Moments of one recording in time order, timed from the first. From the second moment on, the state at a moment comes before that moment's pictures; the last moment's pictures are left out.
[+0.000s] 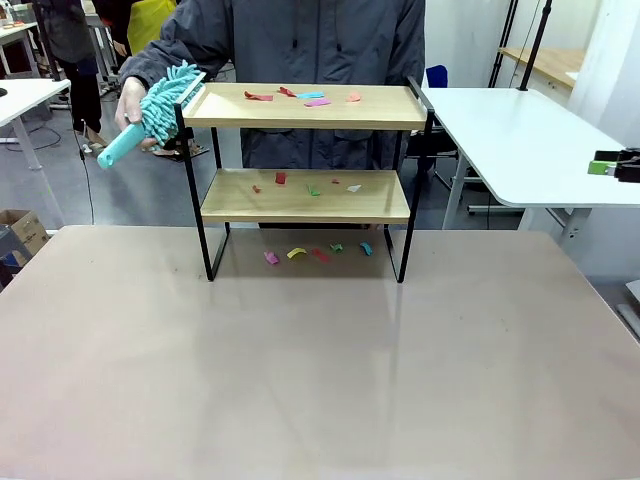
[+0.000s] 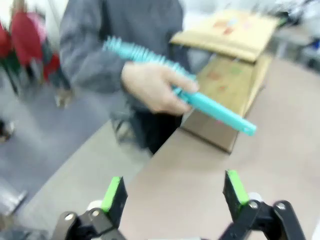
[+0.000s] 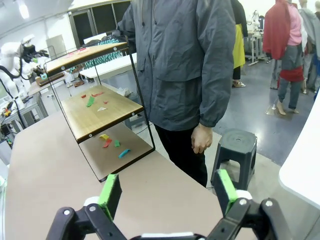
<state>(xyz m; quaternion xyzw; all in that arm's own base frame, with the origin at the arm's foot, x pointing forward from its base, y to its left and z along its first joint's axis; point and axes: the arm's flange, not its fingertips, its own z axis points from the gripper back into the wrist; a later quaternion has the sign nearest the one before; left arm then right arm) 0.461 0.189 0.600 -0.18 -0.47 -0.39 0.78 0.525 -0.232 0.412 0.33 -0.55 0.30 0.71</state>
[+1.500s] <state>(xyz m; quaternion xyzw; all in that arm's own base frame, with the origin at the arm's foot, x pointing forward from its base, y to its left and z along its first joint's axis) 0.405 -0.055 0.661 -0.07 -0.31 -0.28 0.91 0.525 -0.231 0.412 0.33 -0.54 0.30 0.71</state>
